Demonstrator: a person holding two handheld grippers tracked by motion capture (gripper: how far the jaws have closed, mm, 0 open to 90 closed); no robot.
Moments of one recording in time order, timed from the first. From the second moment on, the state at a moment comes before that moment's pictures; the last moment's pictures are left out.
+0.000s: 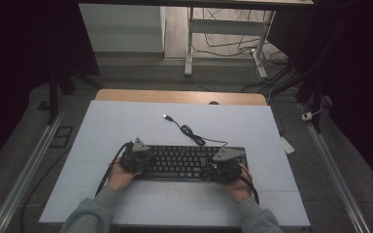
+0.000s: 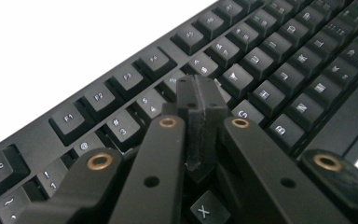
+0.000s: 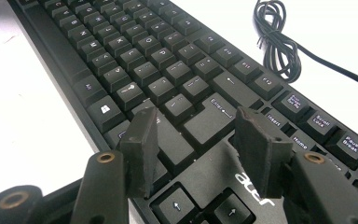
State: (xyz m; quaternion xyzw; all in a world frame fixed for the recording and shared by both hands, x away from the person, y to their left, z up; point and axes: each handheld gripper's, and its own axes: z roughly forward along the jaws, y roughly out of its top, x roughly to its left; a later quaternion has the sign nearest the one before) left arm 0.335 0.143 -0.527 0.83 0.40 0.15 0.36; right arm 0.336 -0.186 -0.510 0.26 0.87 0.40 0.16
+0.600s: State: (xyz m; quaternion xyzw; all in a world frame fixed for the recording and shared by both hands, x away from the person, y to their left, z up) left arm 0.315 0.166 -0.499 0.80 0.41 0.15 0.41; right arm 0.336 -0.188 -0.509 0.26 0.86 0.40 0.16
